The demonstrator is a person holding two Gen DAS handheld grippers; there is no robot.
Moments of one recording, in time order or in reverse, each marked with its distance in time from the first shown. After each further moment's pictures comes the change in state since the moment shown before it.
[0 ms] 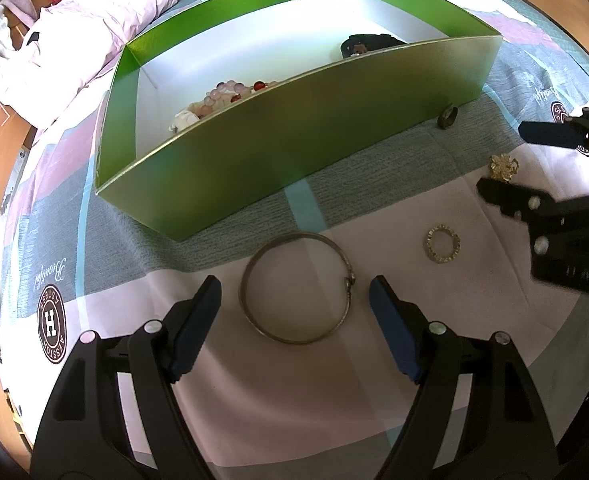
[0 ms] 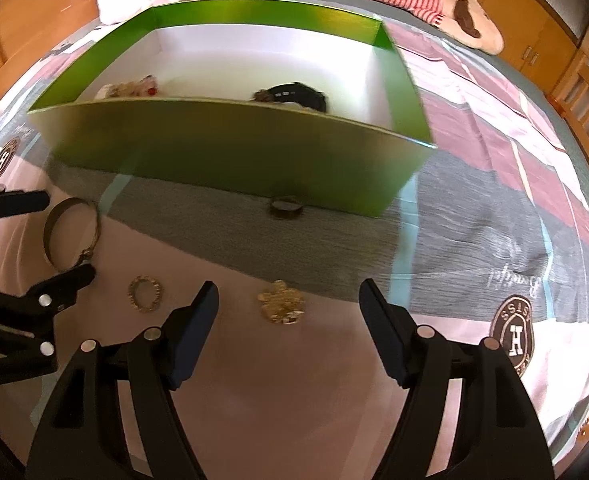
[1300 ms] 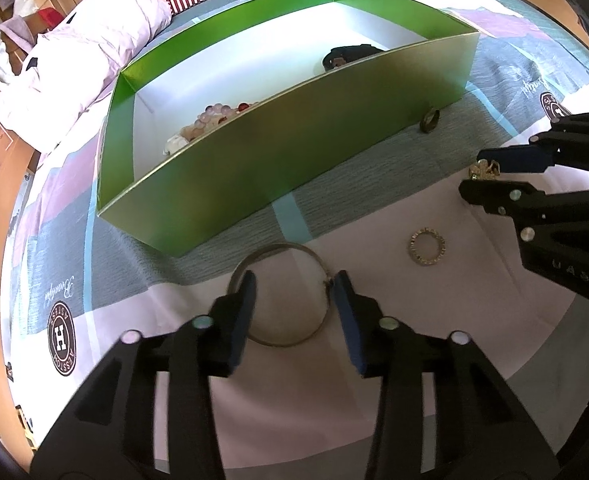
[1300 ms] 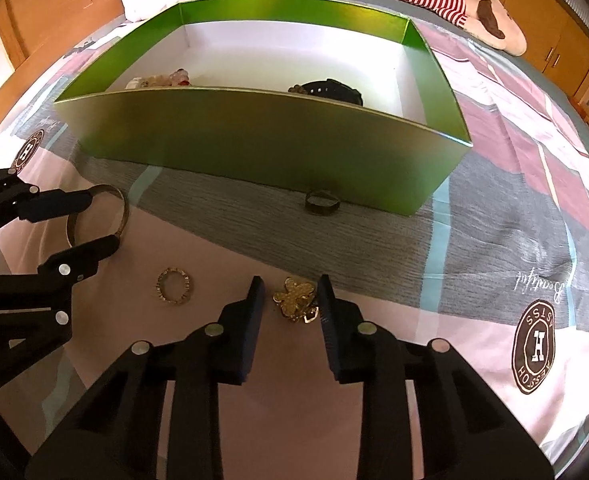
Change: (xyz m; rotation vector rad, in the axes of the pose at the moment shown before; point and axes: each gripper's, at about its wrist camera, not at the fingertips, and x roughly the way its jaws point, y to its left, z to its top) left arm -0.014 -0.027 -0.007 0.053 -0.050 0.034; right arm 0.002 0.011 -0.001 -0.058 0.013 0.125
